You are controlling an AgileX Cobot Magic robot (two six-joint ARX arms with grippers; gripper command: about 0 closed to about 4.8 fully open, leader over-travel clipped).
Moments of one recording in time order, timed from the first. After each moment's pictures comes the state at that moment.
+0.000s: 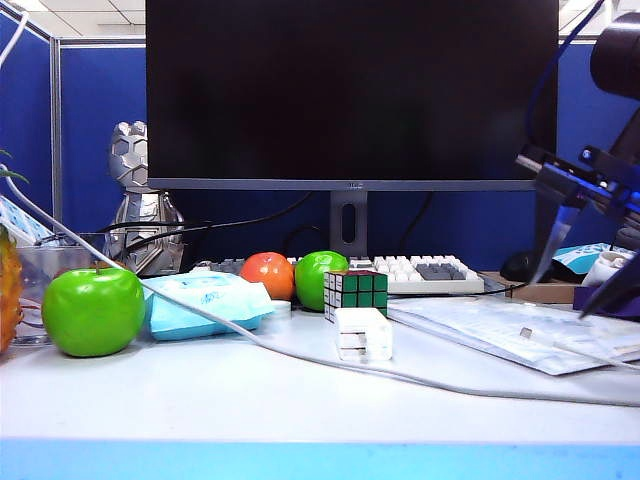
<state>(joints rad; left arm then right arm) -0.05 0.73 0.92 -0.19 0.27 -0.17 0.16 1.41 0.82 -0.45 -0.33 1.03</state>
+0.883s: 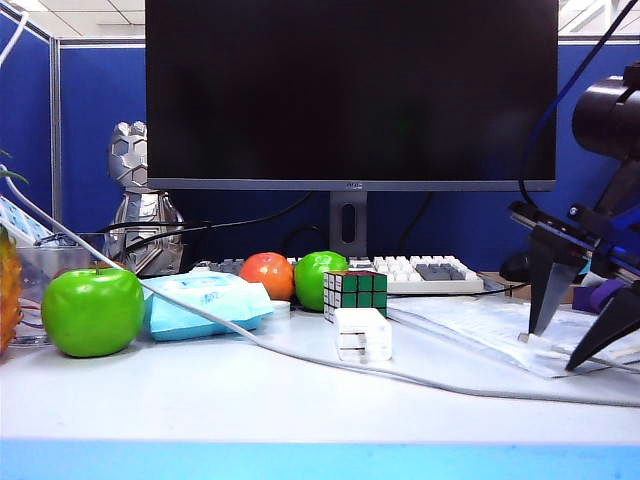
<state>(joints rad) -0.05 0.73 0.92 -0.18 0.27 -0.17 0.16 1.58 0.83 -0.40 -0.34 1.15</state>
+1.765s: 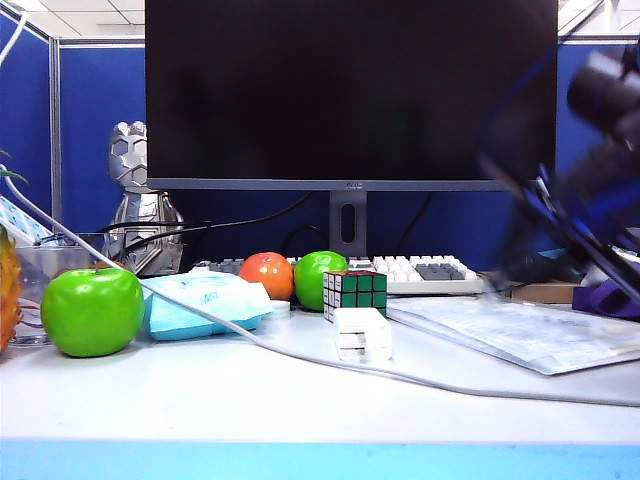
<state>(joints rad) -0.05 0.73 0.92 -0.17 0.27 -0.17 0.16 1.56 0.83 -0.08 -0.57 0.84</state>
